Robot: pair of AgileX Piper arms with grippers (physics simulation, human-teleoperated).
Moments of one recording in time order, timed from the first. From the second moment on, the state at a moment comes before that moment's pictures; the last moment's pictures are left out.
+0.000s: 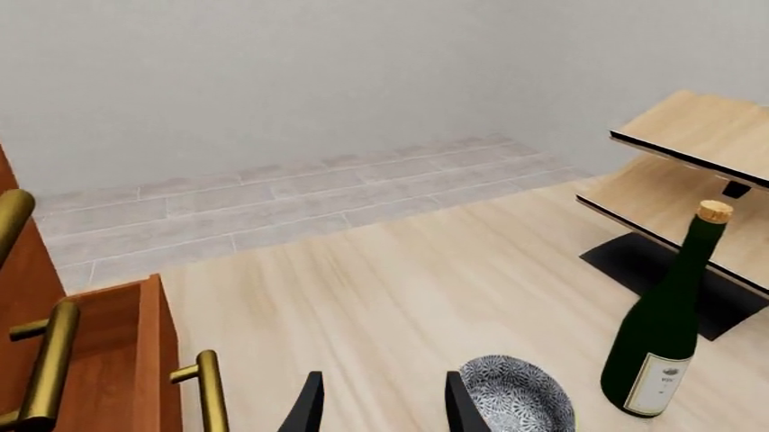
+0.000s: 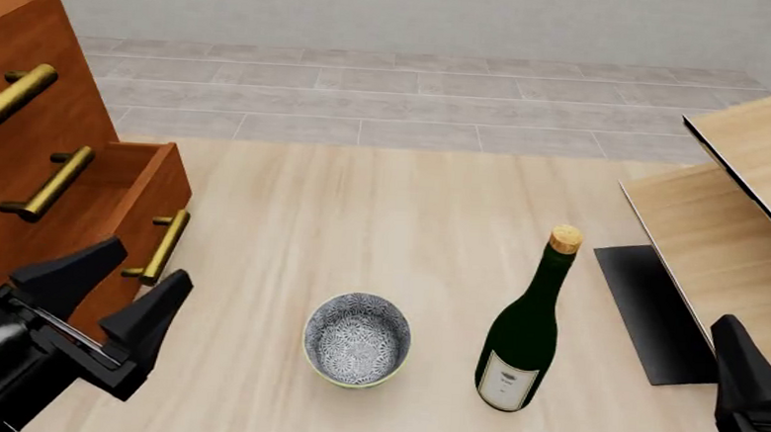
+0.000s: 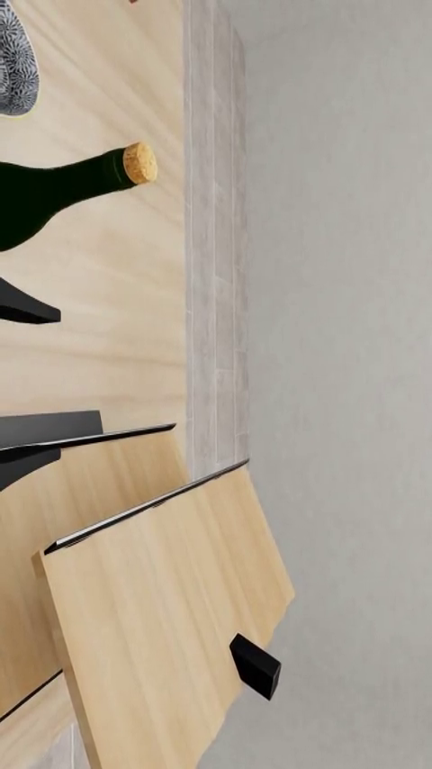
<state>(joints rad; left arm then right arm) -0.45 0.66 -0.02 -0.58 -0.02 0.01 0.01 0.00 0.00 0.01</state>
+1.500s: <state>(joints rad) -0.37 1.61 -0.10 -1.21 -0.22 0.02 0.00 0.00 0.00 -0.01</state>
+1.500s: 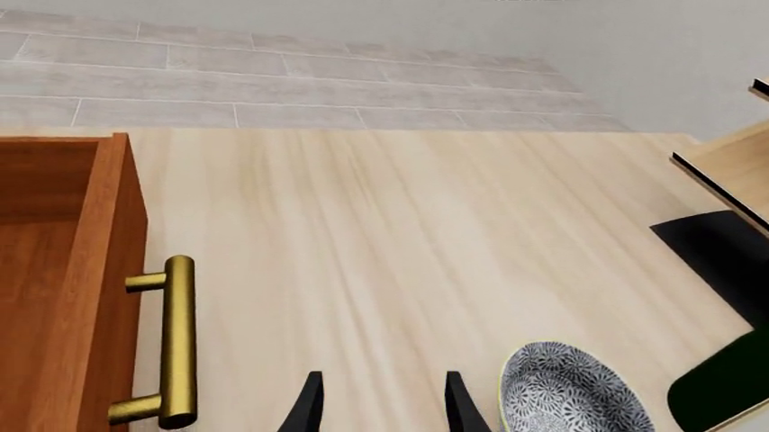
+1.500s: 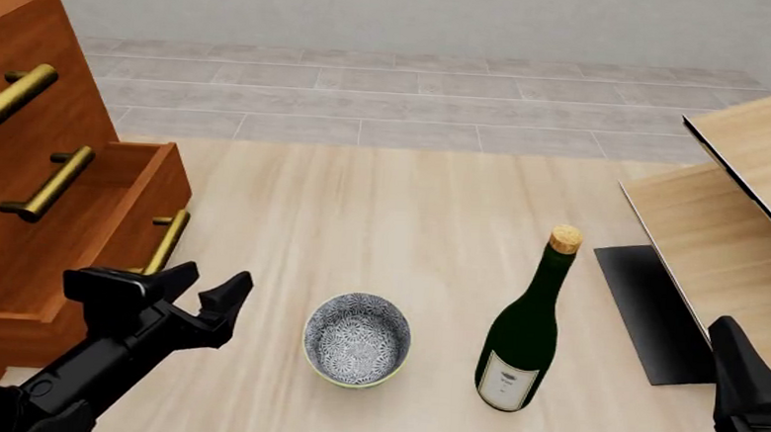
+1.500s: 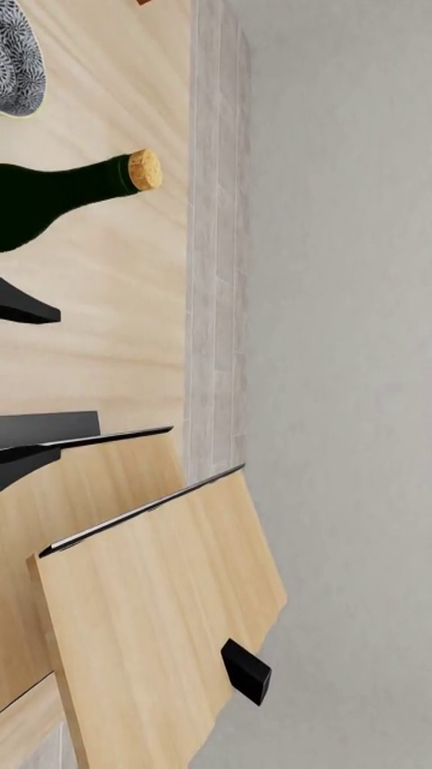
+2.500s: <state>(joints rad) -0.15 1.73 -0.14 -1.22 -0.12 0.02 0.00 0.00 0.00 -0.01</state>
